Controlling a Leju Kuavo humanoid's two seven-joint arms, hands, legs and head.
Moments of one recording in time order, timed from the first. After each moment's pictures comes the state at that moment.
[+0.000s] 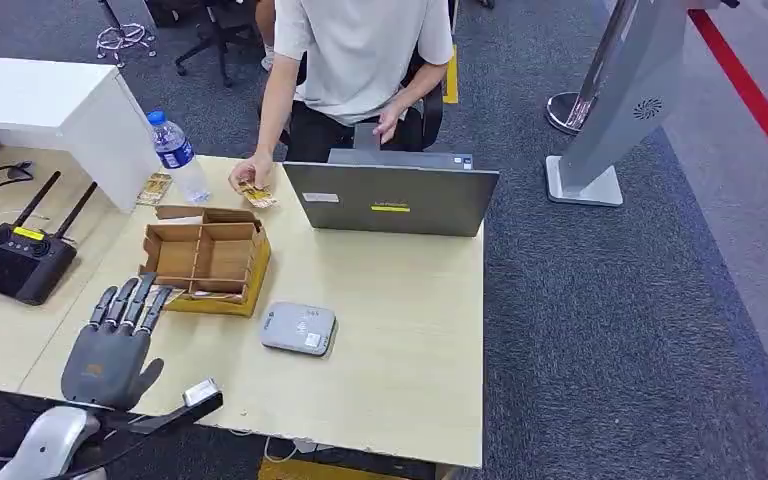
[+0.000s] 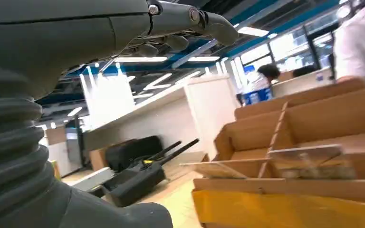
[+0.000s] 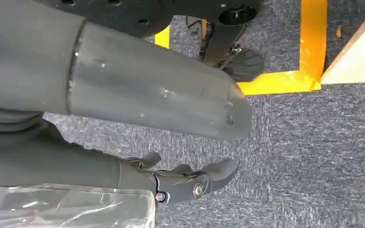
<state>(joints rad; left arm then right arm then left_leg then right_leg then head) 0.18 0.35 -0.09 -1.67 -1.22 0.21 0.03 -0.06 0.11 -0.73 -0.21 0.66 -0.11 -0.16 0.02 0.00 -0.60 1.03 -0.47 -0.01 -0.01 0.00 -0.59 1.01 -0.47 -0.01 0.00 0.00</state>
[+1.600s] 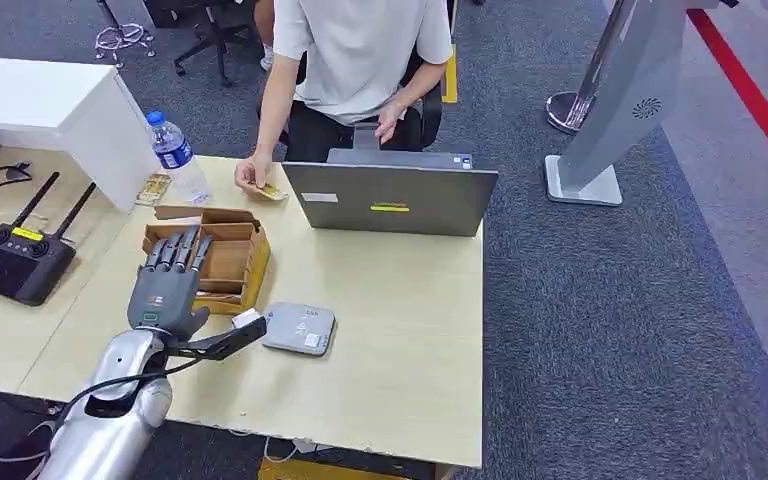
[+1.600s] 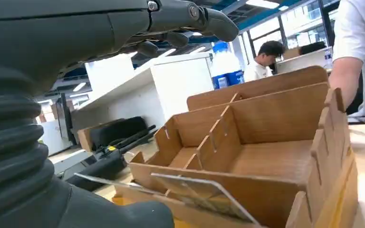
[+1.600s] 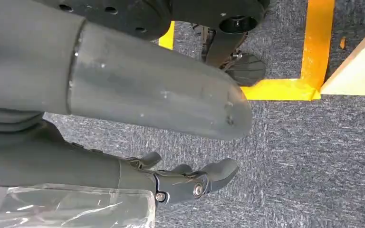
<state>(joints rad) -0.18 0.21 -0.19 -1.32 -1.26 0.17 0.03 -0.08 0.11 -0.73 -0.21 0.73 -0.09 -0.14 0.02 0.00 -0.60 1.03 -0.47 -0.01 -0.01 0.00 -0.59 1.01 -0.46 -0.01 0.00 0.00</state>
